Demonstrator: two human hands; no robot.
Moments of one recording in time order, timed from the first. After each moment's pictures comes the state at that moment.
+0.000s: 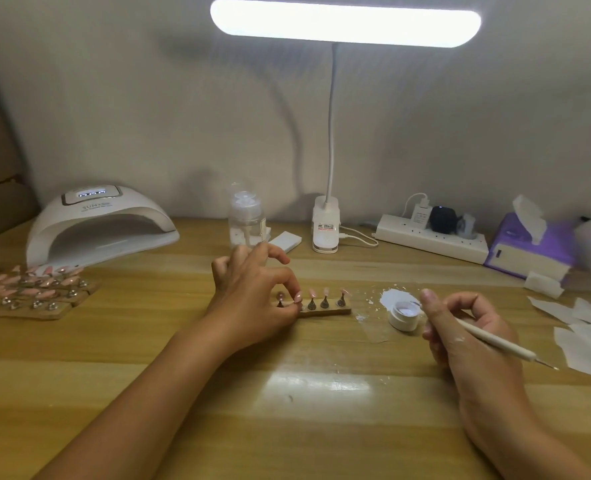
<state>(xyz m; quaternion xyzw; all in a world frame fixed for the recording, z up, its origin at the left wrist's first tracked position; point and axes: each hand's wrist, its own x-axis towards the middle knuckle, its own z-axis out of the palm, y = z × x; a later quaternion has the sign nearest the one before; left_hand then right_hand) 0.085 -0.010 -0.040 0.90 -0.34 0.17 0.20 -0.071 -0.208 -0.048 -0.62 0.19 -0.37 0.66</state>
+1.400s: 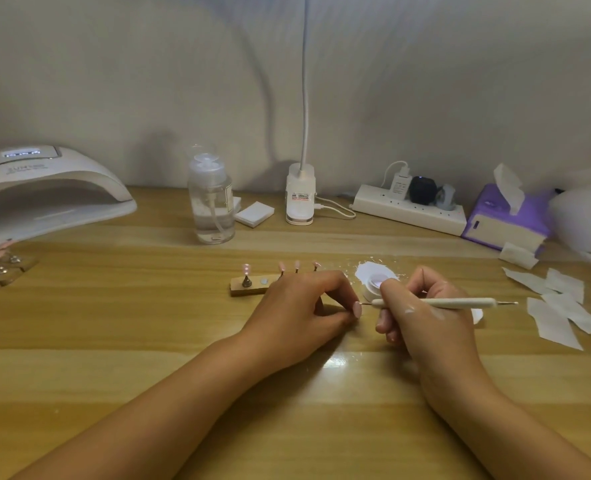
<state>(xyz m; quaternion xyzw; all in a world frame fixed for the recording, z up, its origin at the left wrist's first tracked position) 0.032 -0.068 -0.054 0.79 -0.47 0.00 0.38 -0.062 -0.200 -0.049 -0.66 0.22 -0.30 0.65</state>
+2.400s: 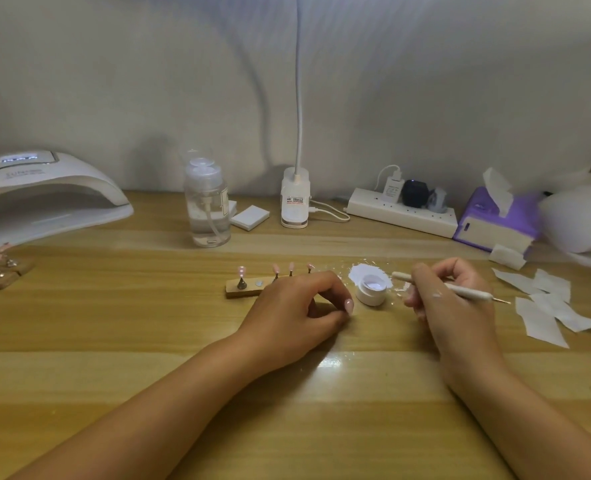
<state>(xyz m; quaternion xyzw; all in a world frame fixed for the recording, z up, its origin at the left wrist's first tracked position) 0.031 -0.069 -0.053 0.79 -0.47 -0.01 0.39 -0.066 -0.232 -0.042 -0.68 0.25 -0.36 0.59</state>
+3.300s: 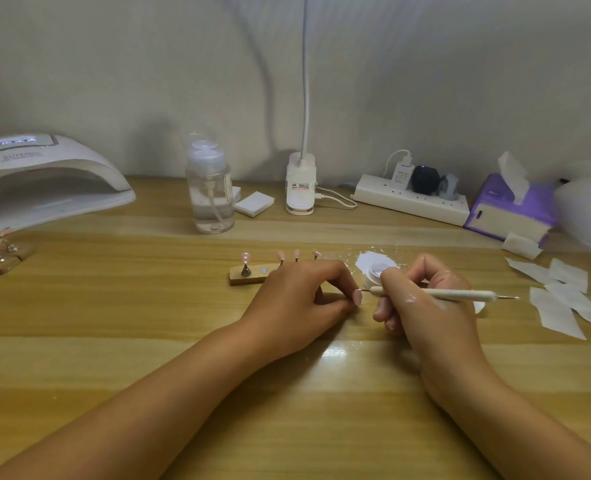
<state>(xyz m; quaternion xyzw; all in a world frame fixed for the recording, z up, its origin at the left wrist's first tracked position) 0.030 -0.069 -0.052 0.79 -0.47 0.02 0.38 -0.064 -0.198 -0.046 -0.68 0.23 -0.29 0.64</state>
